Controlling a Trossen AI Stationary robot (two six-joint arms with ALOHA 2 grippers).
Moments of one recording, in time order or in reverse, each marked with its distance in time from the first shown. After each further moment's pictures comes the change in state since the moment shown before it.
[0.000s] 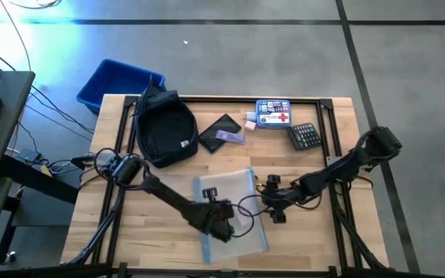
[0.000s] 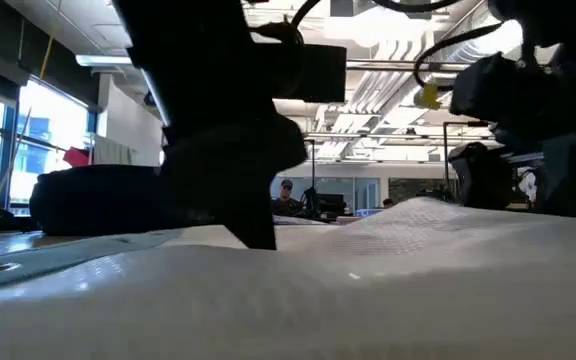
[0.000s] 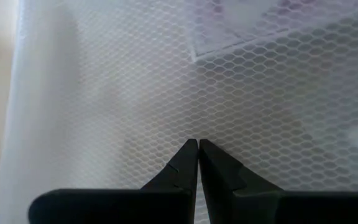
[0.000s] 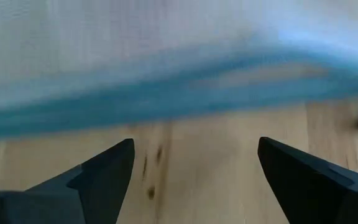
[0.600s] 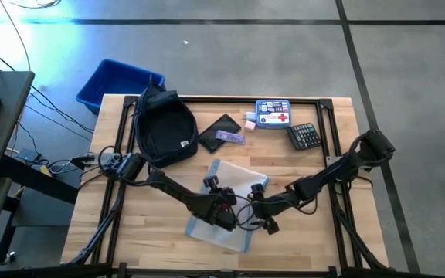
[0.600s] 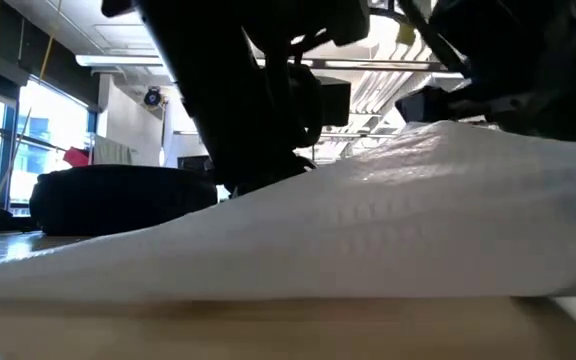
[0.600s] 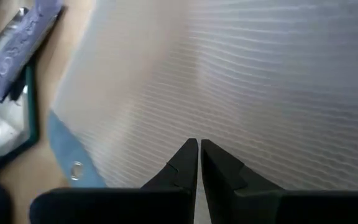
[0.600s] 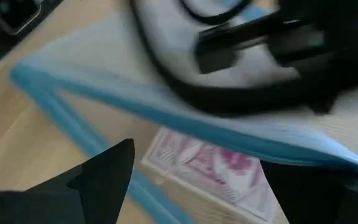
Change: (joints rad) left arm 0.065 0.007 -0.013 -0.020 -0.213 -0.011; right arm 0.027 0.092 0.089 0.267 -0.077 -0.301
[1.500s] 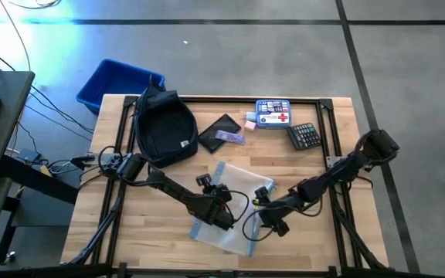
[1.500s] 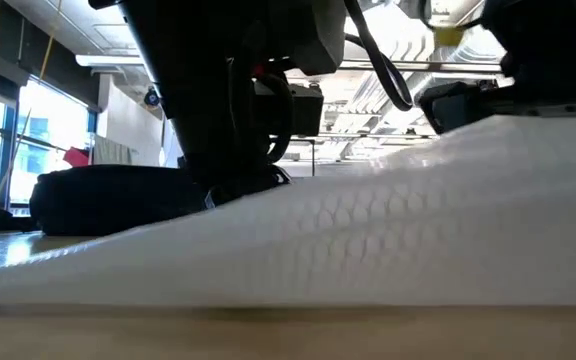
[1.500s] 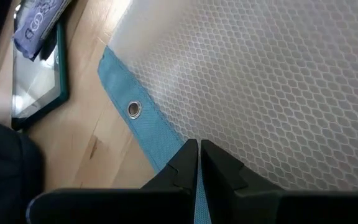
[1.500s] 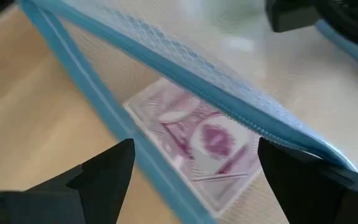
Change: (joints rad) left arm -0.002 0.000 0.002 -0.166 -0.011 -0.160; right arm 0.032 -0.059 -0.001 -0.174 -0.037 -0.112
